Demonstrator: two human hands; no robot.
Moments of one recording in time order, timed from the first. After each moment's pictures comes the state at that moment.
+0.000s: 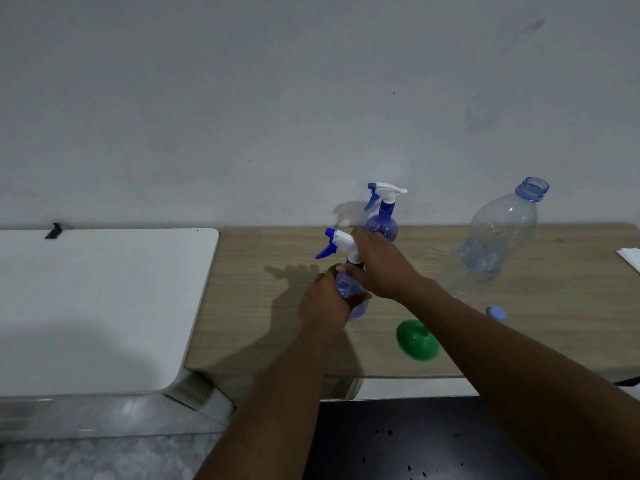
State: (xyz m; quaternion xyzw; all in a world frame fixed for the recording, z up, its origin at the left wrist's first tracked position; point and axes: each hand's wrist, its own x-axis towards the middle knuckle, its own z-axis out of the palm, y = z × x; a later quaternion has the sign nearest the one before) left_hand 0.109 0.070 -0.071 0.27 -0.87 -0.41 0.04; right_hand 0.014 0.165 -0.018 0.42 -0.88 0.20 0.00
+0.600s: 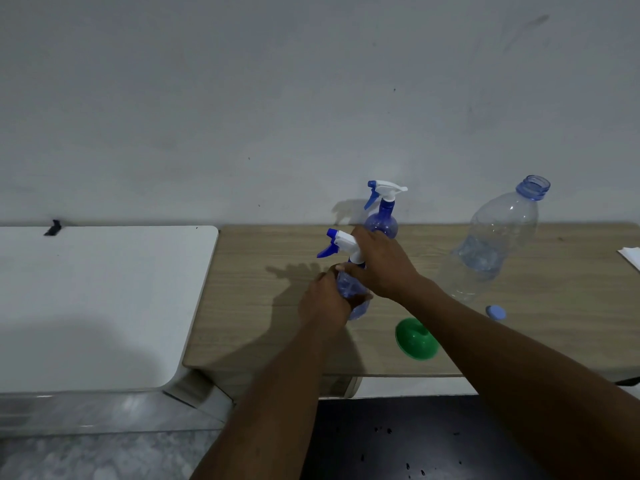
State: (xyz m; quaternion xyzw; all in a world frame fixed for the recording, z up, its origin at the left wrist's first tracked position) left_hand 0.109 0.072 -0.068 0.26 -0.87 -0.41 0.01; right_hand 0.014 0.167 -0.020 0.42 -0.89 0.18 0.04
